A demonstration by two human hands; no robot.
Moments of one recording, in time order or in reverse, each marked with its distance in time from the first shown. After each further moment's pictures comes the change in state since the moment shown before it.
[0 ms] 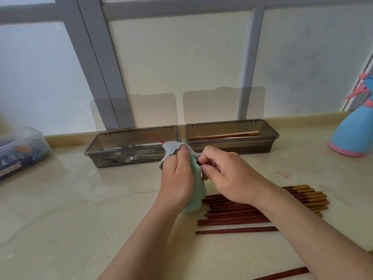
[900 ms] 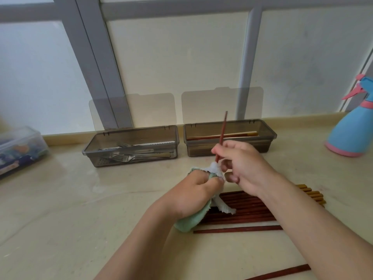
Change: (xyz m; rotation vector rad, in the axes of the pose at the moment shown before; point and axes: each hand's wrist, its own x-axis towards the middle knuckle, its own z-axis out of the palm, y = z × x) left_hand -0.005 -0.009 -0.001 0.386 -0.722 -0.003; right_hand 0.010 0.020 -0.013 0.782 0.227 0.592
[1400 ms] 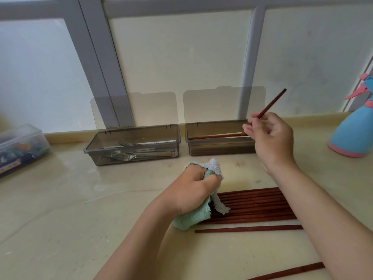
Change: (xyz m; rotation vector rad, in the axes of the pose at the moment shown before) left_hand 0.001 -0.008 -0.008 -0.031 0.067 0.020; right_hand 0.037 -0.003 -0.043 -0.037 0.480 -0.551
